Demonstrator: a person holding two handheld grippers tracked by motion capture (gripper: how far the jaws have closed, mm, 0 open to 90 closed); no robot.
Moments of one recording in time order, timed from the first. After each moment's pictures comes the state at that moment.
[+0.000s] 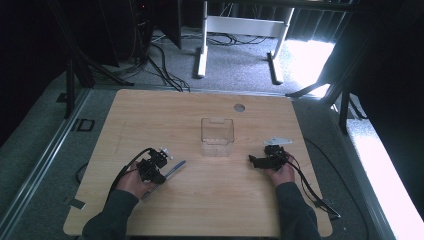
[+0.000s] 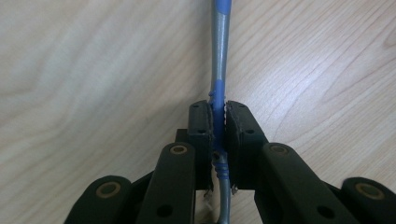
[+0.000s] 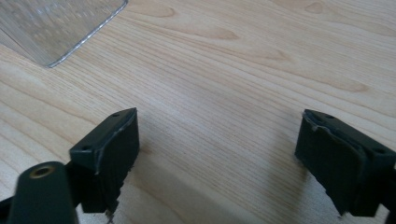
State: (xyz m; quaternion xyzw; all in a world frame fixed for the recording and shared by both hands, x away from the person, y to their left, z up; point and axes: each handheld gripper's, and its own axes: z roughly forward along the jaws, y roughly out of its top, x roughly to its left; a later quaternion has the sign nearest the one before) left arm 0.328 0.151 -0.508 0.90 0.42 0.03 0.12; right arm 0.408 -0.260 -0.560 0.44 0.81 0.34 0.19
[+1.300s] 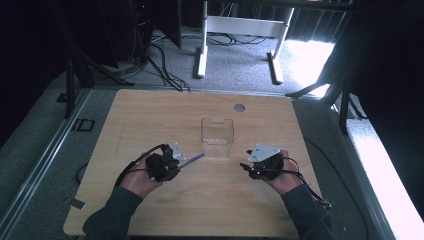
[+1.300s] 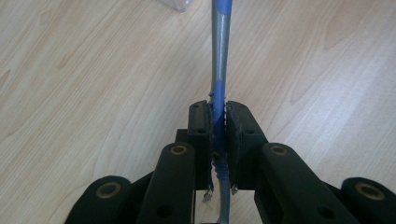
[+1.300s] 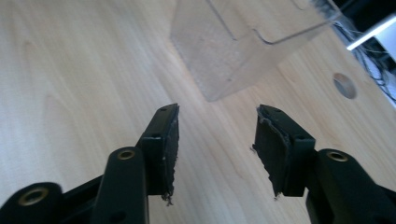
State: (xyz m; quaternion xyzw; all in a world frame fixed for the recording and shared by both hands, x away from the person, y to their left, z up) left arm 0.303 0.115 -0.453 0.93 0.28 0.14 0.19; right arm 0.330 -0.205 -0.463 0.16 0.91 0.30 0.24
